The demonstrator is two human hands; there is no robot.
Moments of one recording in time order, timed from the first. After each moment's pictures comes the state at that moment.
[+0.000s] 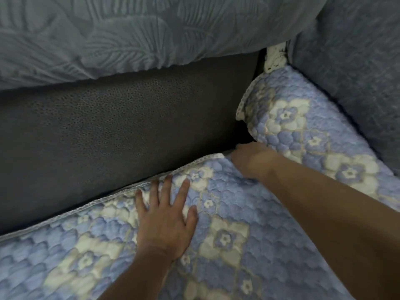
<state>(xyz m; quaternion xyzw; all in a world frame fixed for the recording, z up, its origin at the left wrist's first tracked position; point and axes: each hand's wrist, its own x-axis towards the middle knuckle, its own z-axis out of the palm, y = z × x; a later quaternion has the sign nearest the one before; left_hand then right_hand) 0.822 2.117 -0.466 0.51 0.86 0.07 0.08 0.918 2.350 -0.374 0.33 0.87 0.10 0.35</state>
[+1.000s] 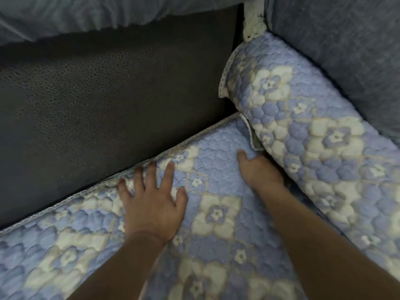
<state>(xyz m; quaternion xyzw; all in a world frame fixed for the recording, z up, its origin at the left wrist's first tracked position) 0.820 2.124 -0.465 0.50 0.86 0.04 0.06 1.000 2.311 -0.457 0.72 0.65 -0.24 0.00</state>
